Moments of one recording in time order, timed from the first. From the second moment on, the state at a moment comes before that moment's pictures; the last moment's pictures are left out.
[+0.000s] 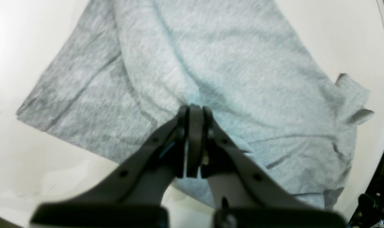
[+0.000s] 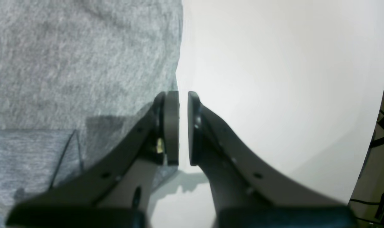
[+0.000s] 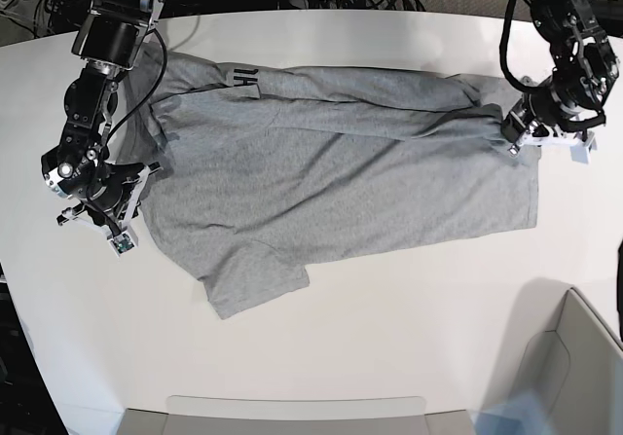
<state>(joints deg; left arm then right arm) 13.8 -16.2 -32.2 107.9 -44.8 21.7 76.0 10.8 10.2 18.4 89.7 -6.7 44.7 -55.7</state>
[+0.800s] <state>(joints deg) 12.1 -17.7 -27.0 110.5 -44.9 21.6 76.3 9.9 10.3 18.4 89.5 -6.7 44.7 -55.7</state>
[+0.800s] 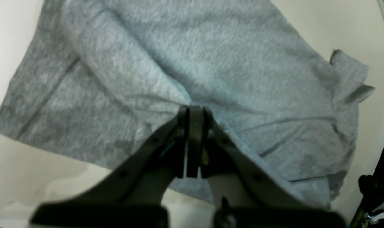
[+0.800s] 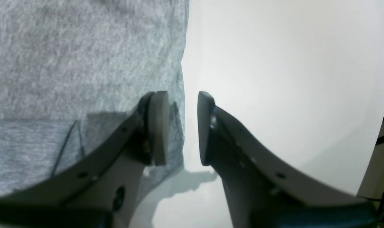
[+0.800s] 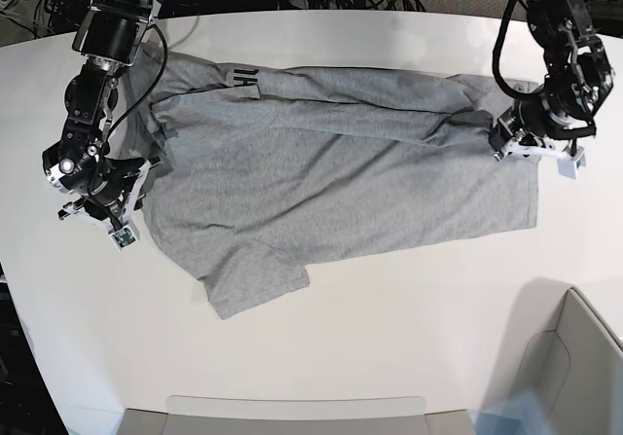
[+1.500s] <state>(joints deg) 16.8 -17.3 -35.1 110.6 -39.6 21.8 76.5 7.9 10.3 18.4 89.4 -6.8 44.7 -55.7</state>
